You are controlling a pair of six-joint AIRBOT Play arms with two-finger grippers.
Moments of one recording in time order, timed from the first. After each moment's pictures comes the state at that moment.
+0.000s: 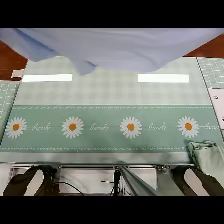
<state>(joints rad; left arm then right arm) 0.28 -0.74 1.44 0.54 -1.21 -1.10 -0.43 -0.89 1.49 -0.50 1.11 1.25</state>
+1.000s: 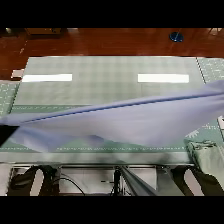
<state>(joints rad) 0.29 -0.40 1.19 1.00 -1.79 -1.46 -0.33 -0.75 1.50 -1.08 1.81 1.49</state>
